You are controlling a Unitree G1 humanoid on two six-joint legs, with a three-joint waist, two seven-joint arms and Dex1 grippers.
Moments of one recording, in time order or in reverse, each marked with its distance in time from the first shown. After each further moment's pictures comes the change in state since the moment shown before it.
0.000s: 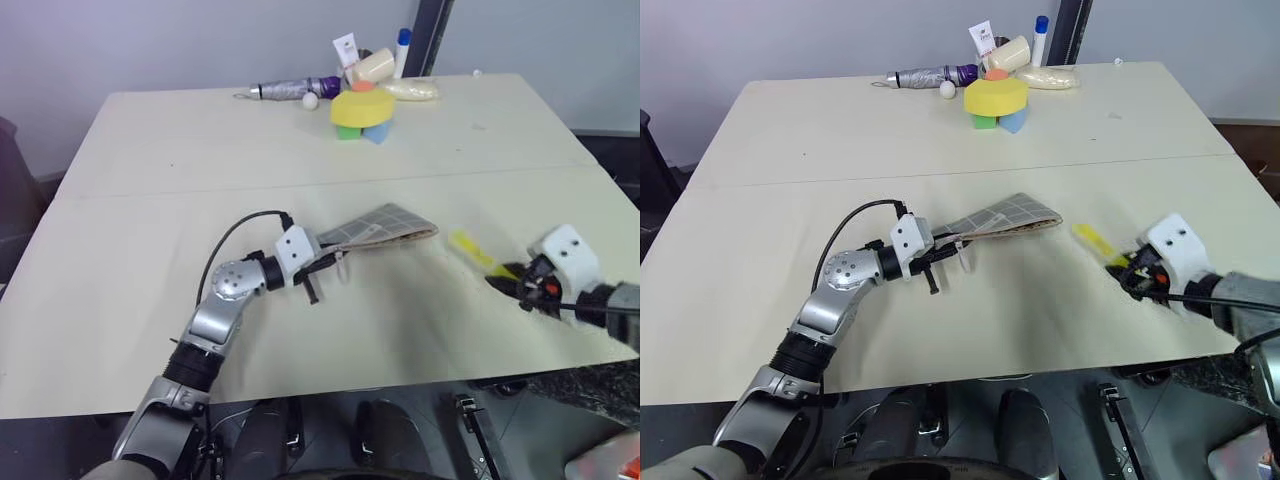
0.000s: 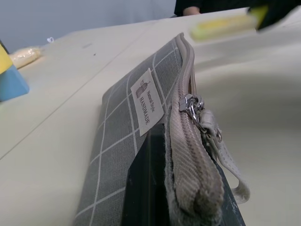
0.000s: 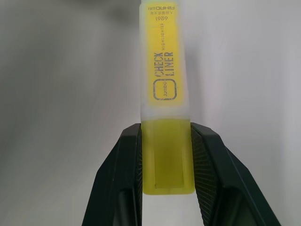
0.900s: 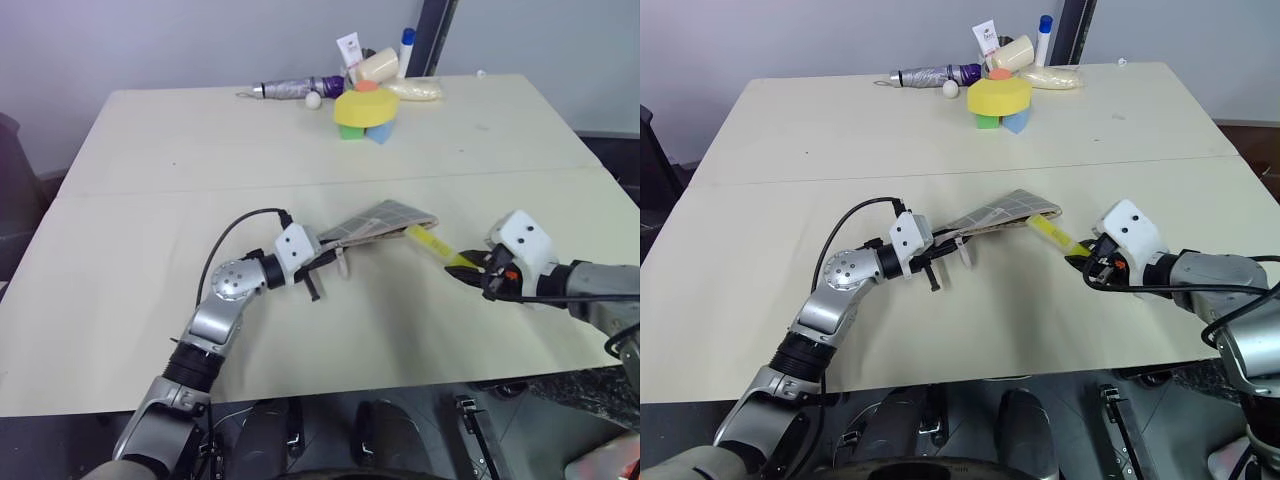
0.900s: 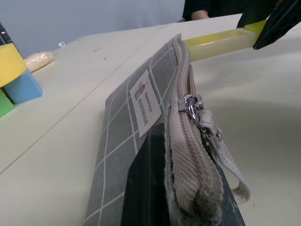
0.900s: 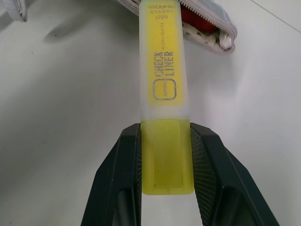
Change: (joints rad) left arm 0.005 0.000 0.000 -0.015 0.000 -0.007 0.025; right arm -0.116 0.011 0.179 0.024 0.034 0.021 -0.034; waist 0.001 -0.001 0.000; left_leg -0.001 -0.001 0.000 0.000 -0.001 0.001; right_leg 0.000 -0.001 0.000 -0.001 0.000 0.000
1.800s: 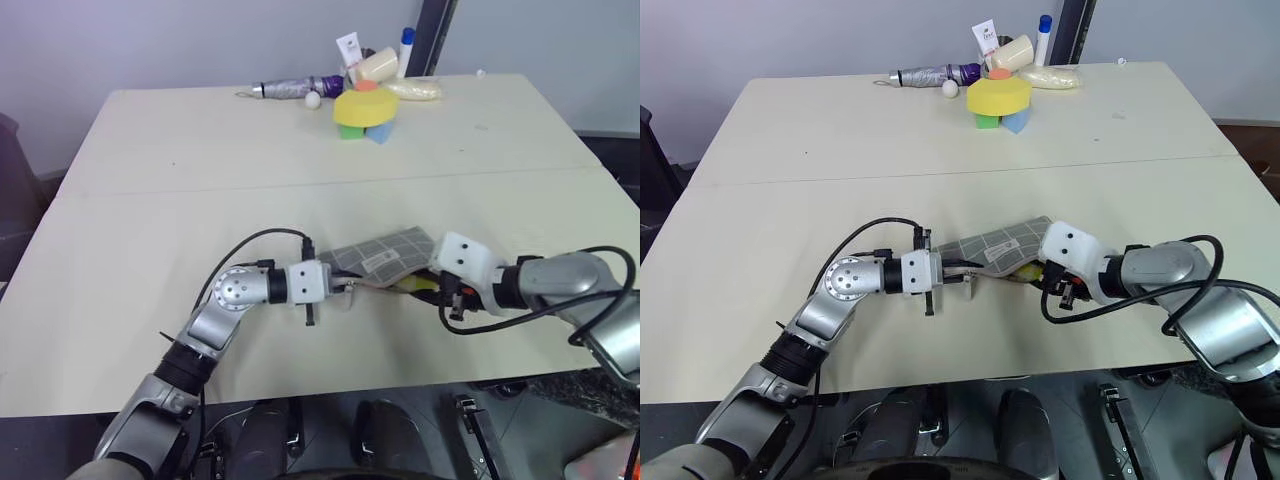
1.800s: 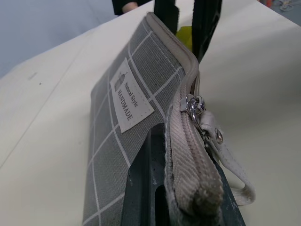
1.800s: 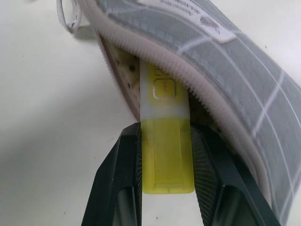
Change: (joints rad) left arm -0.003 0.092 -0.126 -0.006 0.086 -0.198 -0.160; right arm -0.203 -0.104 0.358 -0.090 -0.079 0.019 0.090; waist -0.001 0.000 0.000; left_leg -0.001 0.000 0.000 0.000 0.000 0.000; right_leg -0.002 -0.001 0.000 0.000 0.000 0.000
